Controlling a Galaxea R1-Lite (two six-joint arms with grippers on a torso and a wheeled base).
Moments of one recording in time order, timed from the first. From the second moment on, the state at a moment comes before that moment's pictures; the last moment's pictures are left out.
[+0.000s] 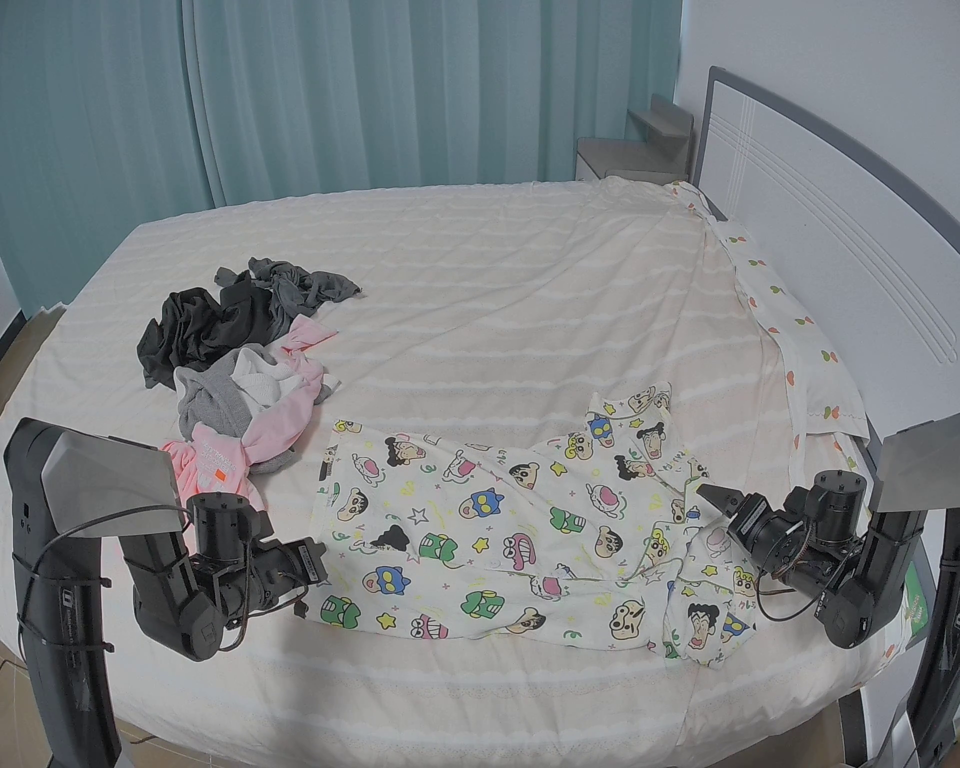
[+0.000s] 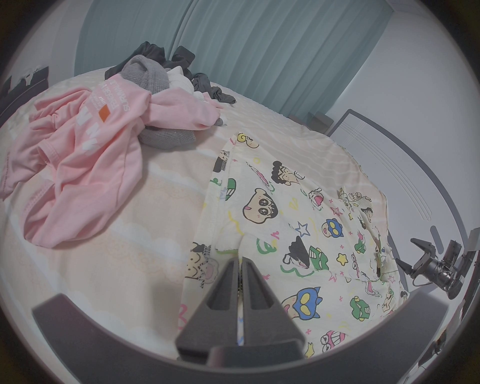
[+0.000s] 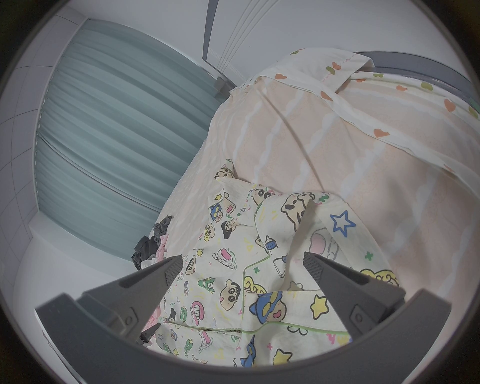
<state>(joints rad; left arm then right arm) -0.15 2.33 -0.50 -1.32 -0.13 -0.44 0.15 2.23 -0.34 -1.55 0.12 0.87</state>
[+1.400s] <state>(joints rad) -0.18 2.37 -0.55 -1.32 -0.16 -0.44 0.15 2.23 -0.34 -1.55 0.12 0.87</state>
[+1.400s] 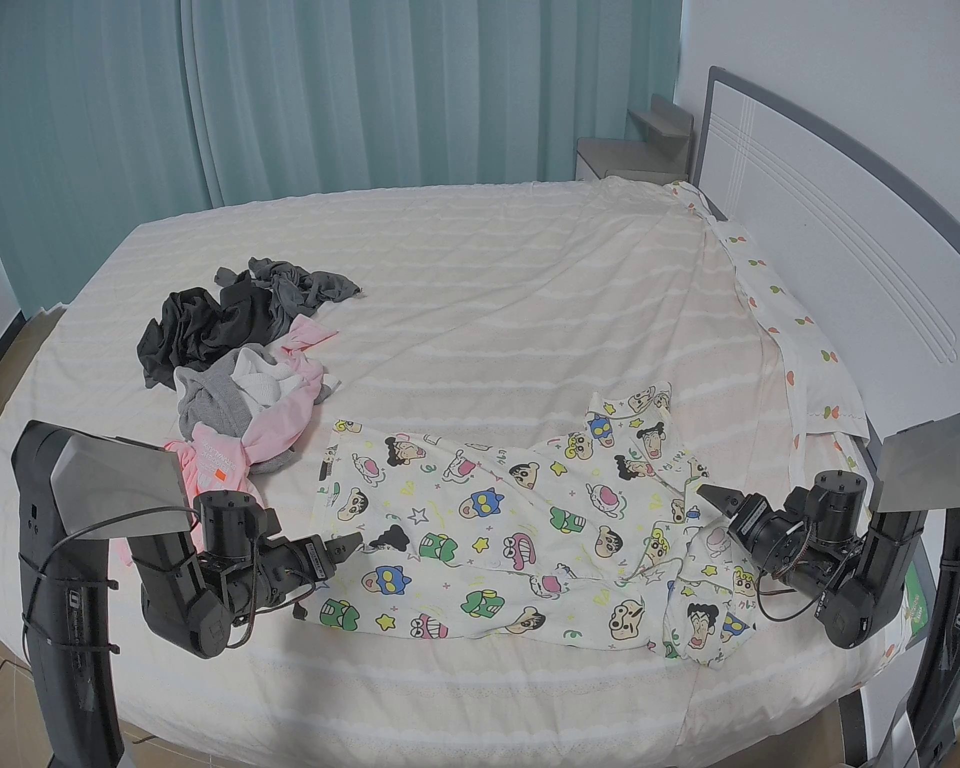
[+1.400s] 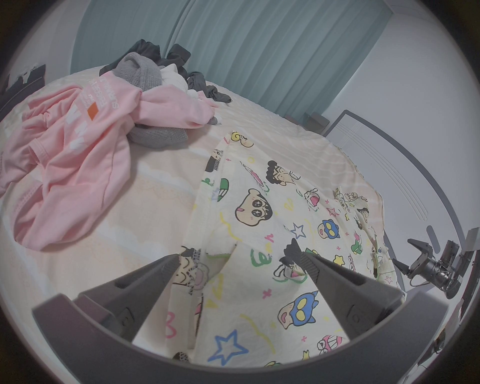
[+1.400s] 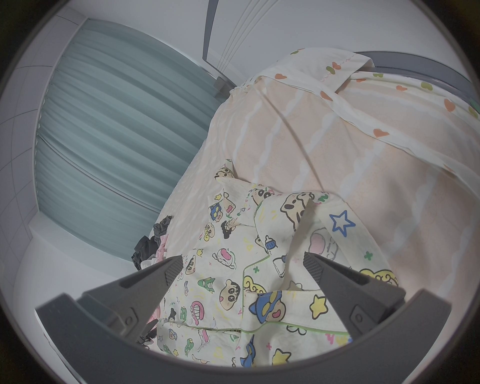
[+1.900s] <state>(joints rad) -0.17 2.40 -0.57 -1.32 -0.15 -0.47 0.15 2.23 -0.34 -1.55 0.12 0.87</state>
